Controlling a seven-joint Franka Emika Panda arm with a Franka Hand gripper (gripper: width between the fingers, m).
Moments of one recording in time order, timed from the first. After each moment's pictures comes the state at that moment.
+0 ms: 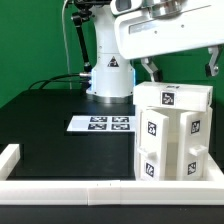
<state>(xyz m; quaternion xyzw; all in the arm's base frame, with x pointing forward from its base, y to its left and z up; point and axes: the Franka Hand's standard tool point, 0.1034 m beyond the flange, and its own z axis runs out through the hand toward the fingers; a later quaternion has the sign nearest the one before) 0.587 0.095 0.178 -0.97 0.23 0.01 0.11</state>
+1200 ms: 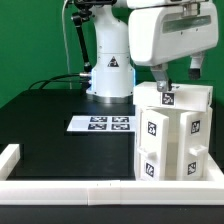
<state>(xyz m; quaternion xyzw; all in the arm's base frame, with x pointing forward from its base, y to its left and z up) 0.592 0.093 0.168 -0.89 -0.46 -0.04 0.03</state>
